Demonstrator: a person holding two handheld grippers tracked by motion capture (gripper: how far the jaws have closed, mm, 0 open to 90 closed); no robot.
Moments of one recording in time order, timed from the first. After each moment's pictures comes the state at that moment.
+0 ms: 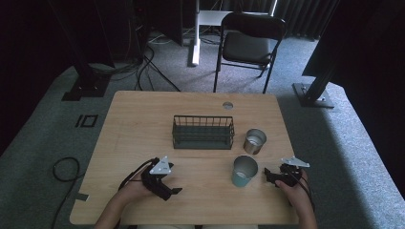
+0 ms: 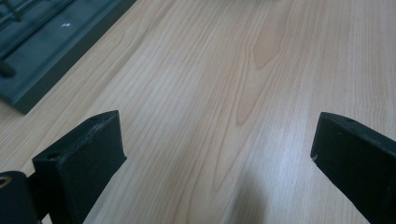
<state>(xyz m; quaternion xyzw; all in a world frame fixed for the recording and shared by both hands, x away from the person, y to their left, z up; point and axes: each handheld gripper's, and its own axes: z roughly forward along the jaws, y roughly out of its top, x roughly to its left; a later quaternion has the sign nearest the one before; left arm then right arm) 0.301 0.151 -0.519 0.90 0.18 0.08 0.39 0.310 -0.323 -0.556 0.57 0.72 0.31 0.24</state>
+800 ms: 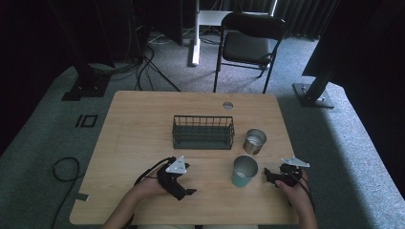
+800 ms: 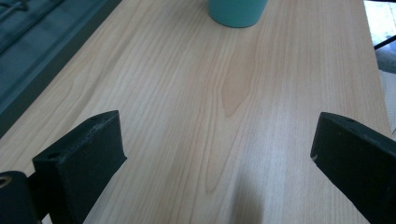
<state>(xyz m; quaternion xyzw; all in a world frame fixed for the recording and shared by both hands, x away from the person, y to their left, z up) 0.309 0.106 -0.518 0.90 0.13 0.05 0.40 0.310 -0.323 -0.556 0.57 0.72 0.31 0.24</state>
